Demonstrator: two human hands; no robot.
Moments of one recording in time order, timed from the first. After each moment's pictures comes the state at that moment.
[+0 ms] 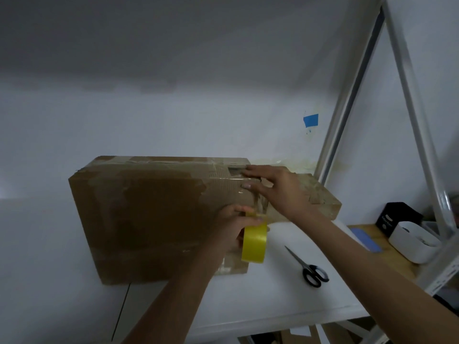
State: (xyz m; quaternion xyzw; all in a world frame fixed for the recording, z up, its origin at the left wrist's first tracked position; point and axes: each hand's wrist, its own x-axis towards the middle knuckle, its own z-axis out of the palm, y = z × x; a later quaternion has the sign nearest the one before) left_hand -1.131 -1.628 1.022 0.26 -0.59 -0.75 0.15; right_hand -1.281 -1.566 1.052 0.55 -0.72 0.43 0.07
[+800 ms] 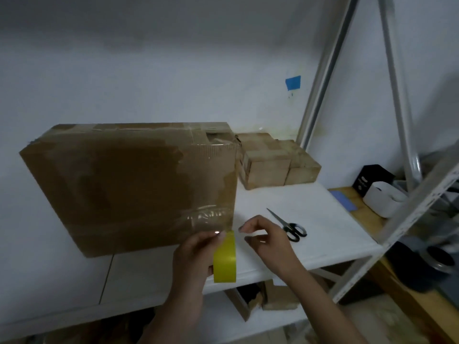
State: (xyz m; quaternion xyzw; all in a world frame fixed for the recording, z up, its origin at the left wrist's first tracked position) left_hand -1.065 -1.575 0.920 0.35 -0.51 -0.72 0.30; right_hand -1.208 -1.475 0.910 0.40 -0.74 0.53 -0.10
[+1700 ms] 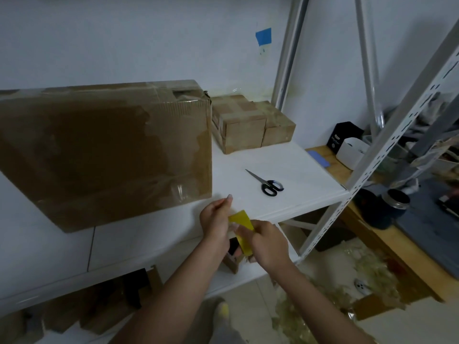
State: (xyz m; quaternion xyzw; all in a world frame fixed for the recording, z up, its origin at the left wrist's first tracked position) left_hand -1.147 -1.539 0.852 0.41 -0.42 -0.77 0.26; right_hand -1.144 -1.416 0.895 0.22 -0.86 0.41 -0.22
